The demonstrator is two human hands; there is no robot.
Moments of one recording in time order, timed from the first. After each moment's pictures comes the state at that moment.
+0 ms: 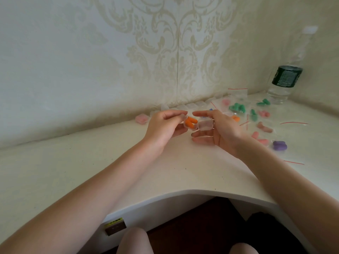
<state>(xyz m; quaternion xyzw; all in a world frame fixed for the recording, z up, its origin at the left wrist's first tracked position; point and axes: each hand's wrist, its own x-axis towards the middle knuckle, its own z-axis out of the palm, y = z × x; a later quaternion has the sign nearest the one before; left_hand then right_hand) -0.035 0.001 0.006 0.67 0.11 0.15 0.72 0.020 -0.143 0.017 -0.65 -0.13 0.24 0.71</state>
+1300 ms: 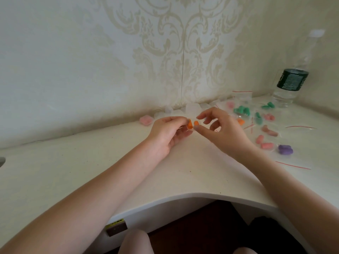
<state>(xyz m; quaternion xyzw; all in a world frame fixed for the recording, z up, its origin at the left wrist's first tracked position) -0.033 0.003 0.010 0.53 0.18 0.11 0.82 0.018 -0.144 0.003 -0.83 -0.30 -0.09 0.46</state>
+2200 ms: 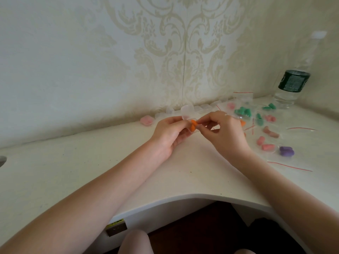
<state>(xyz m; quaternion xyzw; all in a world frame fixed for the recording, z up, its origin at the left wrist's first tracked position) -0.031 0.000 0.005 0.57 0.14 0.10 0.81 0.019 -0.137 -0.004 -0.81 -0.33 -0.19 0.45</state>
